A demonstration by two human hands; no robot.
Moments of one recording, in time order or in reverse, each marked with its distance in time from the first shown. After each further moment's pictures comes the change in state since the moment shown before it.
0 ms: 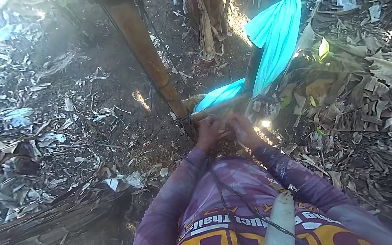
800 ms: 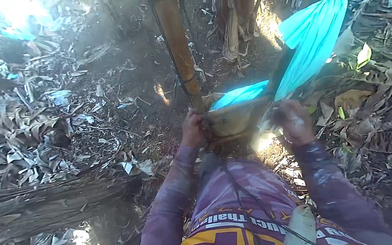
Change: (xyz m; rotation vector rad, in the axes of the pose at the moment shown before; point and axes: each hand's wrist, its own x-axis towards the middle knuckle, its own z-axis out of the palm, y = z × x) left_hand -0.023 0.028 -0.095 -0.610 0.177 0.098; right_hand 0.000 -0.019 -0.075 0.273 0.151 -0.103
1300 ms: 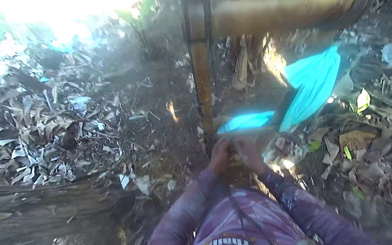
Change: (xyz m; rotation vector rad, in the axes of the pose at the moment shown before) left_hand 0.002 -0.077 0.036 -0.029 -0.016 -0.067; right_hand 0.012 0.037 0.124 -0.523 -0.317 0.097
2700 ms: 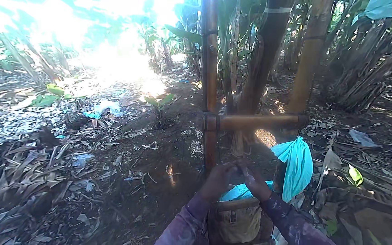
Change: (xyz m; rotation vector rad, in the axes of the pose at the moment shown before) left_hand 0.054 0.204 0.037 0.941 -0.330 0.462; right_hand 0.077 -0.132 -0.061 0.323 0.192 -0.511
